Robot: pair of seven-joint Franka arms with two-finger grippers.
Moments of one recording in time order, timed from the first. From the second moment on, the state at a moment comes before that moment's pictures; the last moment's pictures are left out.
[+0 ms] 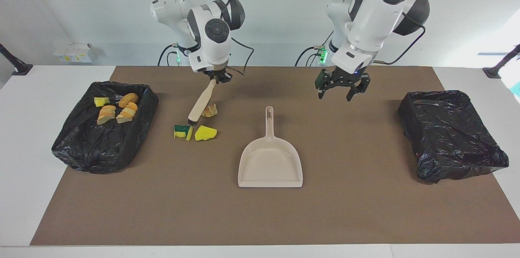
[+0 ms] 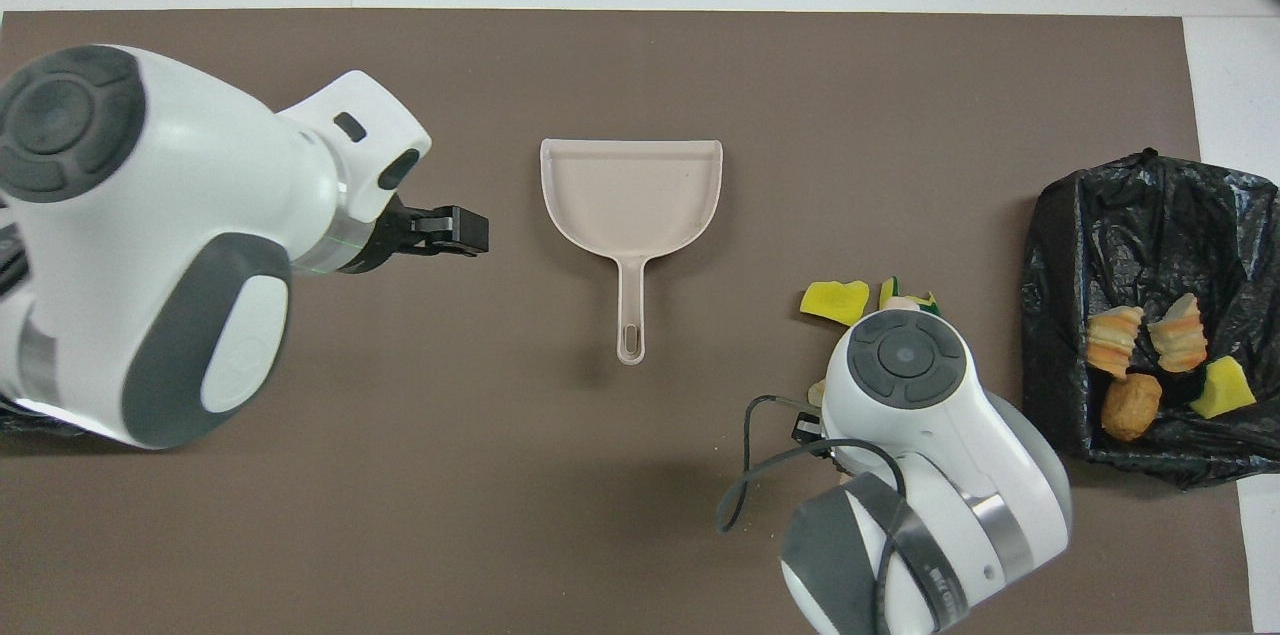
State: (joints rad) left arm -0.40 0.10 -0.04 -1.69 -0.10 1.87 -0.33; right arm 0.32 -0.11 0.09 -2.24 -0.08 1.77 0.87
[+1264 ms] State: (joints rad) left arm -0.62 0.39 -0.04 -1.69 -0.13 2.14 -0.55; right arm 0.00 -0.15 0.10 -2.41 -0.12 1.98 -0.01
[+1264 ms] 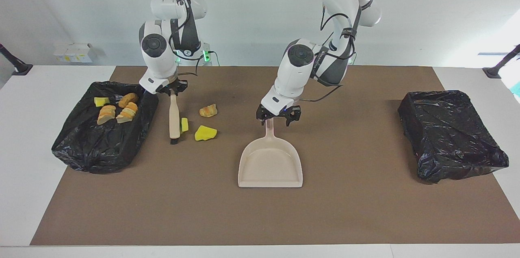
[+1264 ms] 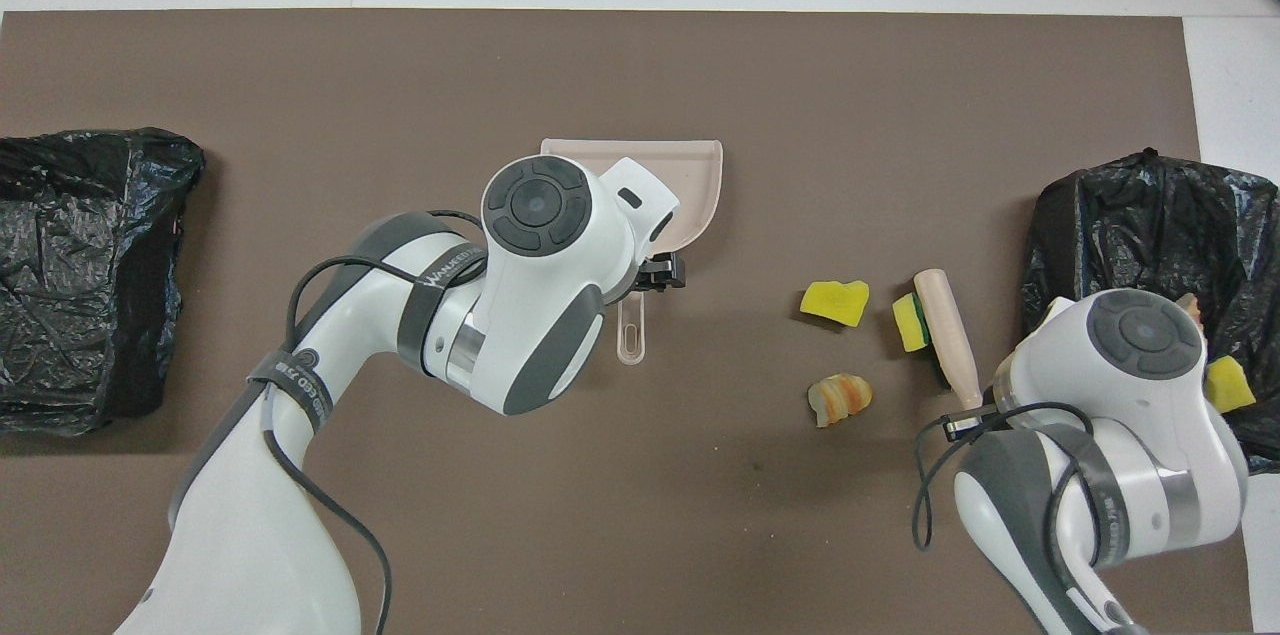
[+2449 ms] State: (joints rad) left arm -0.65 0.39 -0.02 -1.73 -0.11 2.14 -0.51; right arm 0.12 -0.15 0.11 -2.43 0.03 2.00 0.18
